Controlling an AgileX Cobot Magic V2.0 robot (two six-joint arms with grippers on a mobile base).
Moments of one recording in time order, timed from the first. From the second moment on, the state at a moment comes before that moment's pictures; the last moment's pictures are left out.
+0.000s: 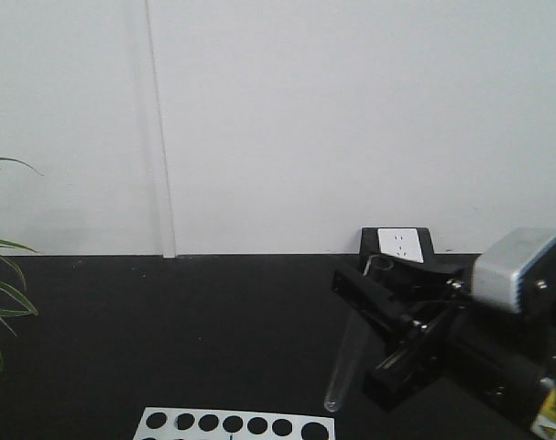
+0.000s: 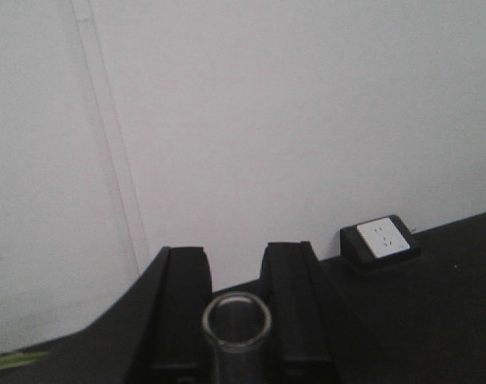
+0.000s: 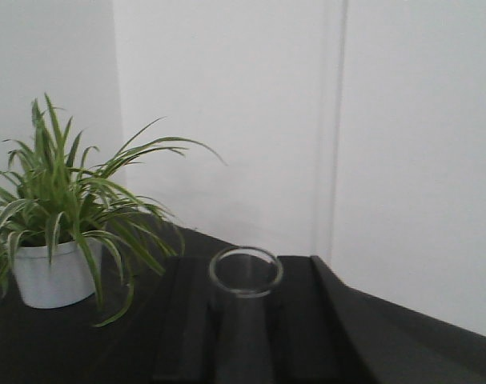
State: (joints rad) left arm -0.33 0.83 -0.93 0.32 0.17 -0.31; right arm 0.43 1.13 -0.69 -0.63 -0.54 0.61
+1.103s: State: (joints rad) left arm -0.33 0.83 -0.93 0.22 0.27 -0.31; right arm 0.43 0.89 -0.69 -0.61 -0.24 0.61
